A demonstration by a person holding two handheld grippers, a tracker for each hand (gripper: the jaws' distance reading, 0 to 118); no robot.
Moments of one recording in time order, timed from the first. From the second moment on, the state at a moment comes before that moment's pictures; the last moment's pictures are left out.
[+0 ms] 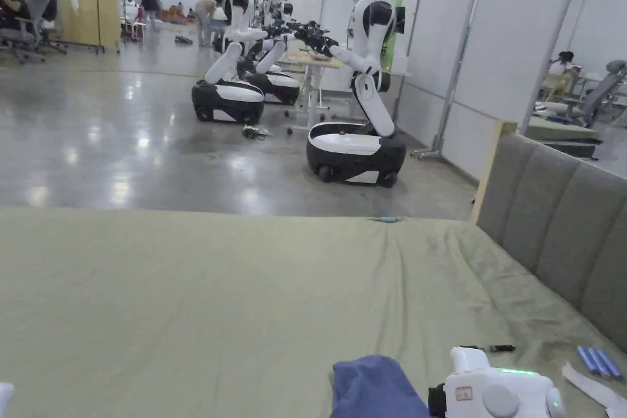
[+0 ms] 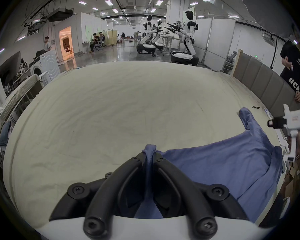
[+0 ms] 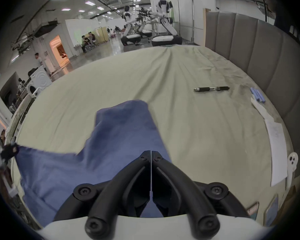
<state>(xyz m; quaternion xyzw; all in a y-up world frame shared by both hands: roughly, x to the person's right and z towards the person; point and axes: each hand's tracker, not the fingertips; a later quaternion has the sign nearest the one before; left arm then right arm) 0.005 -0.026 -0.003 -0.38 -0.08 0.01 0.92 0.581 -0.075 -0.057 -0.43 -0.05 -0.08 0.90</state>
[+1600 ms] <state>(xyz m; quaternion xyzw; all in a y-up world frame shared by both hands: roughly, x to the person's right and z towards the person) -0.010 -0.038 0.253 -0.35 0.01 -0.05 0.94 0.546 -0.061 0.242 -0.37 -0.03 -0.02 0.93</state>
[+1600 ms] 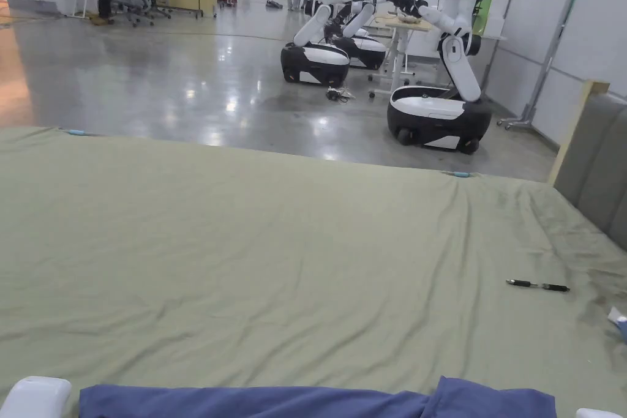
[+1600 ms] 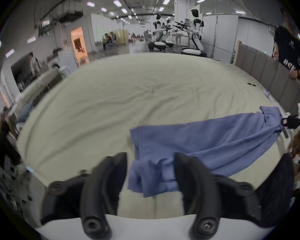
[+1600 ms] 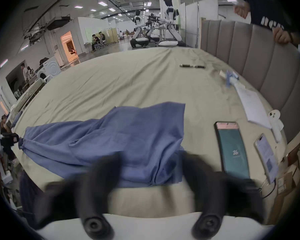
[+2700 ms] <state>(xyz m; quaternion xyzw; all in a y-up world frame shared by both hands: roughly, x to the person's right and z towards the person) -0.198 -0.176 0.184 -0.44 -0.23 0.50 0.71 0.388 -0.031 0.273 -0.23 0.11 -0.05 0.97</state>
